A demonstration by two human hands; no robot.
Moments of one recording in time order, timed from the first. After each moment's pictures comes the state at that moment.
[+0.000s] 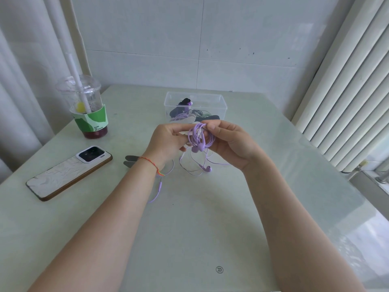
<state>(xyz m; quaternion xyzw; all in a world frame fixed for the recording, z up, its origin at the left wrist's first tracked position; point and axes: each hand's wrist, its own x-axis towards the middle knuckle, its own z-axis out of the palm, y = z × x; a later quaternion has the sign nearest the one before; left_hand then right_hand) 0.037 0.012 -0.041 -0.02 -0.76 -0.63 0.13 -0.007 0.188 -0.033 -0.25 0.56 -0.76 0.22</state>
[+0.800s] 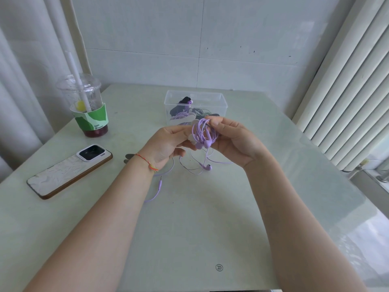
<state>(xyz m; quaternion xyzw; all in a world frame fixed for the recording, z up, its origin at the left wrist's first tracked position) 0.039 0.007 -0.044 -0.04 -0.68 -0.73 0.00 -0.004 0.192 -0.028 -0.26 0.52 -0.78 0.23</state>
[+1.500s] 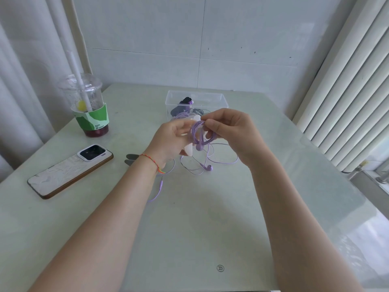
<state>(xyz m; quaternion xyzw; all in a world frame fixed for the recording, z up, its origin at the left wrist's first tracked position) 0.037 0.014 -0.038 -0.02 -0.75 -0.66 0.09 0.010 0.188 -0.007 -0.27 0.71 -0.65 0.03</state>
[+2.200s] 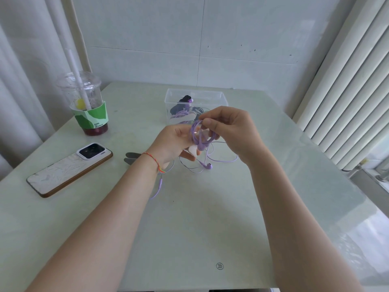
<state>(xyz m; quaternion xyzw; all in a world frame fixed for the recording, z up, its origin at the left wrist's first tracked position) 0.042 0.019 -0.042 -0.04 -0.74 -0.67 0.02 0.013 0.186 -0.005 -0.26 0.75 -0.61 -0.01</state>
